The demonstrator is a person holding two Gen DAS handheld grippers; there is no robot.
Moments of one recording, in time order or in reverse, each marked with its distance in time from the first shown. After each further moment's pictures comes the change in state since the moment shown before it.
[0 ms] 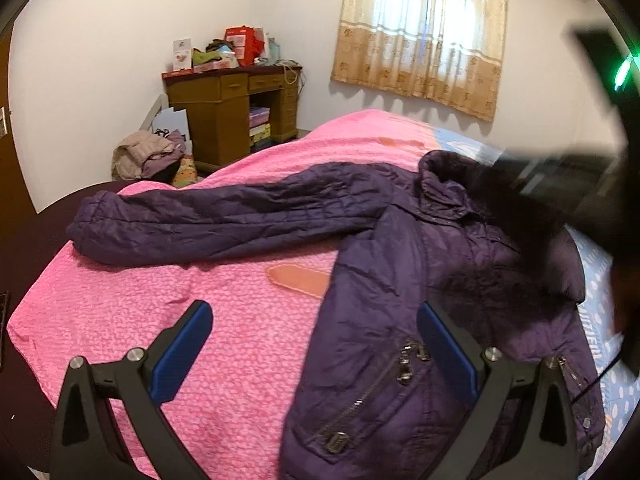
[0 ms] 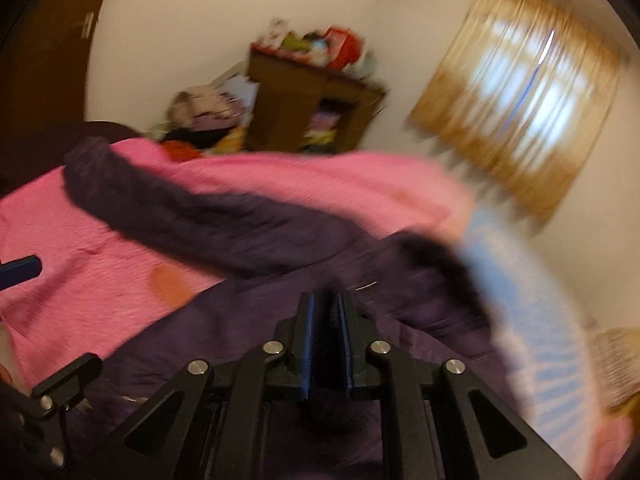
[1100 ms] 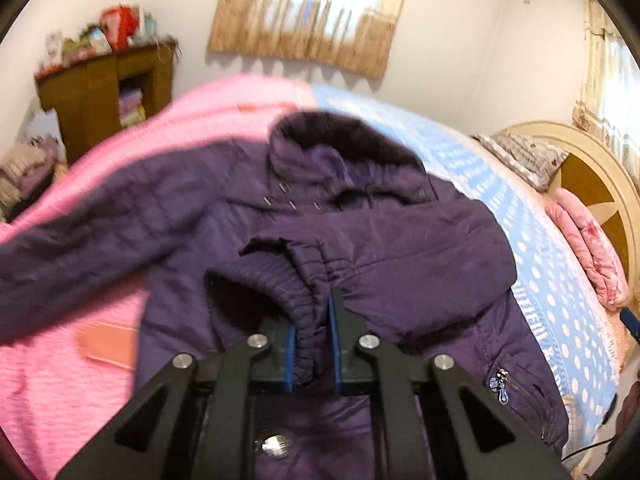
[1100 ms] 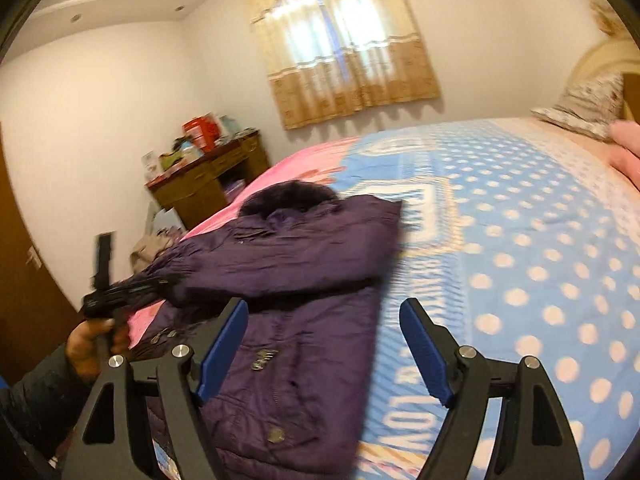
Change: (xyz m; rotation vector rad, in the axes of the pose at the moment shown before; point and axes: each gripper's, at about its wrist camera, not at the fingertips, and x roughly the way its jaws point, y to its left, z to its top) left arm 0.068 -0.089 0.037 0.185 0.108 -0.397; right arm -0.225 -0.177 -0.256 0.788 -0.212 -0.036
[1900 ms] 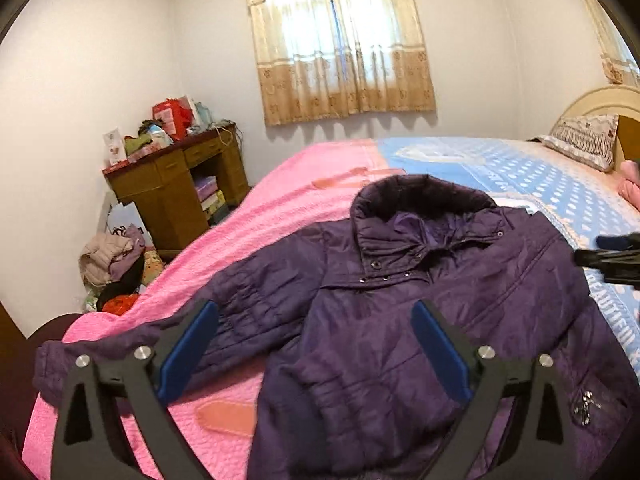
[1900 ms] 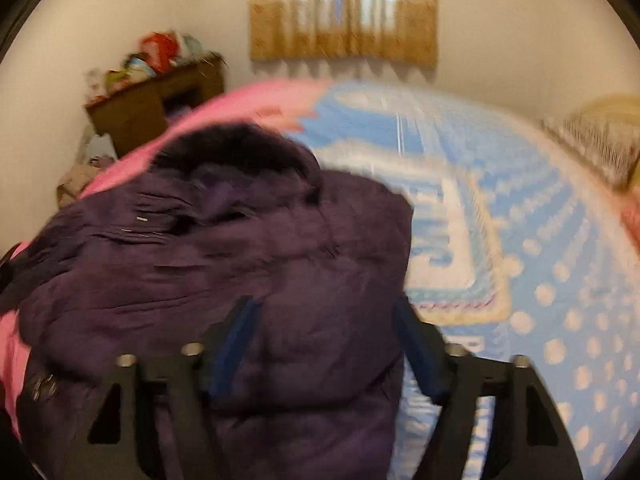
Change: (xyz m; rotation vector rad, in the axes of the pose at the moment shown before) left arm 0.005 -0.014 0.031 0.185 -0.190 0.355; right arm 0.253 0.021 0.053 -0.171 0.276 -0.262
